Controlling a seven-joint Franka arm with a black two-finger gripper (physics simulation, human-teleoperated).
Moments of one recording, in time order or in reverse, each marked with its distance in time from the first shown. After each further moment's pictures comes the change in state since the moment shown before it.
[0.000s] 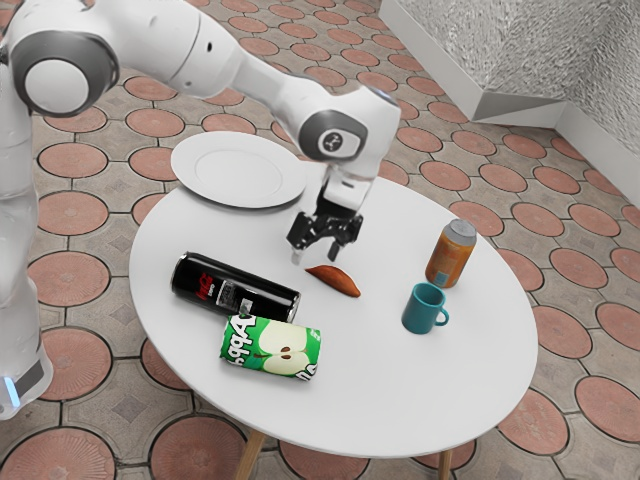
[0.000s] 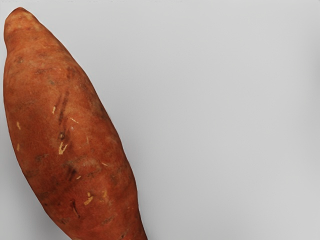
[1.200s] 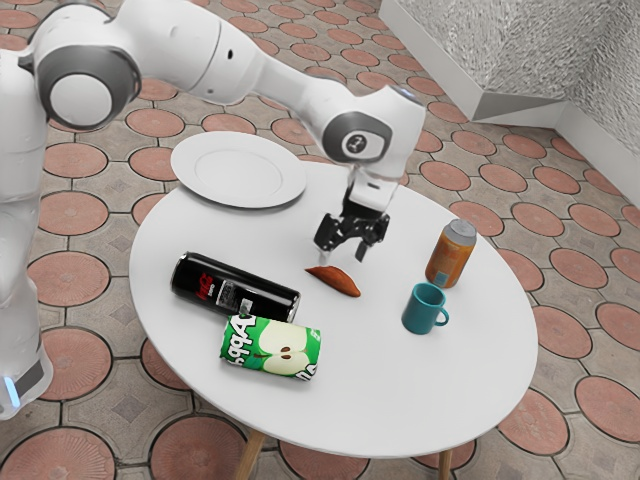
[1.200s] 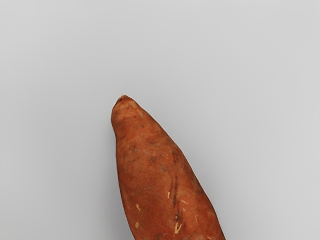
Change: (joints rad) arm -0.011 0.098 -0.019 0.148 -0.003 0.002 -0.010
